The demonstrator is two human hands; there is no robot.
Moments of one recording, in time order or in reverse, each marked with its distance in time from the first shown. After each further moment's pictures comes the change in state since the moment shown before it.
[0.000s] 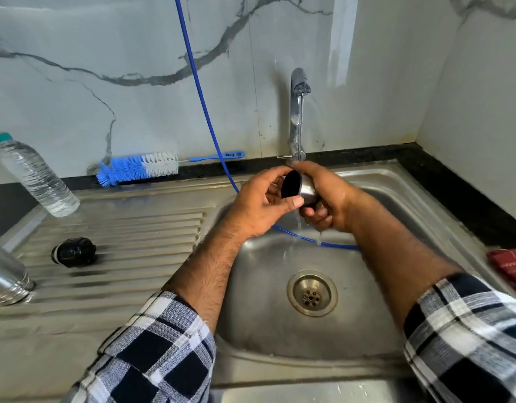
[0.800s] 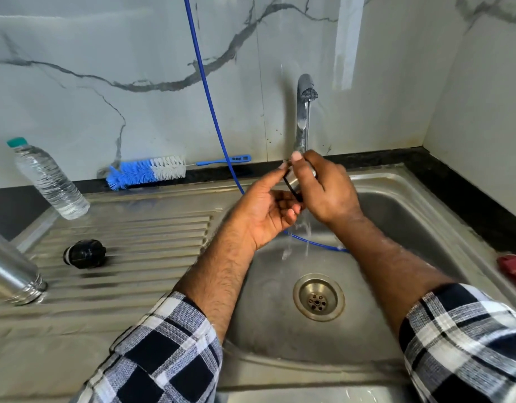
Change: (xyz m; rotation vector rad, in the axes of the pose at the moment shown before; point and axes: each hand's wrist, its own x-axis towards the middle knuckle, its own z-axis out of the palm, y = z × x) left_hand -0.001 0.045 0.000 -0.859 -0.016 -0.666; right_hand -0.001 0.008 0.021 -0.496 0.570 -0.886
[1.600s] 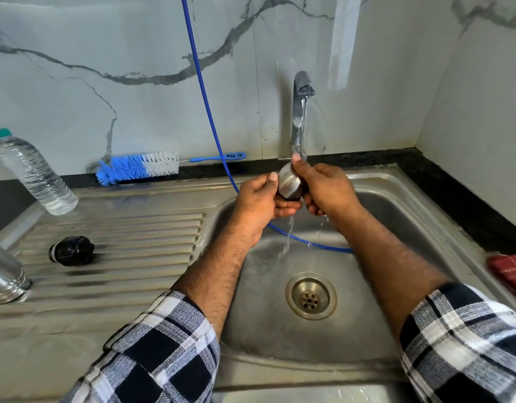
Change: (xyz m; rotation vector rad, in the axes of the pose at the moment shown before) left_hand 0.011 -0.019 -0.004 0.253 0.191 0.334; right_hand 0.004 0.007 -0.005 0.333 -0.145 0.507
